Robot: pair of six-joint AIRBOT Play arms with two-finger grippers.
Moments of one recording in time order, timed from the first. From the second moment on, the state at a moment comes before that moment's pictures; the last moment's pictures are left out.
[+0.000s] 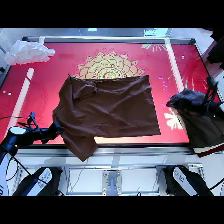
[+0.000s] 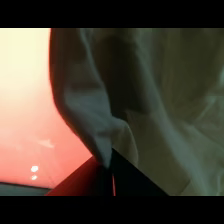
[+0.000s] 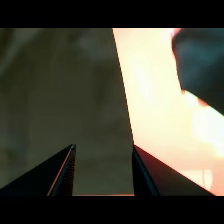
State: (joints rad) left arm 0.43 -0.95 0.35 0.86 -0.92 -1.31; right arm -0.40 -0.92 0.80 -1.05 1.15 1.35
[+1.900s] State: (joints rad) left arm 0.43 -0.73 1.24 0.76 -1.07 -1.10; right arm -0.36 -0.50 0.96 -0.86 1.00 1.19
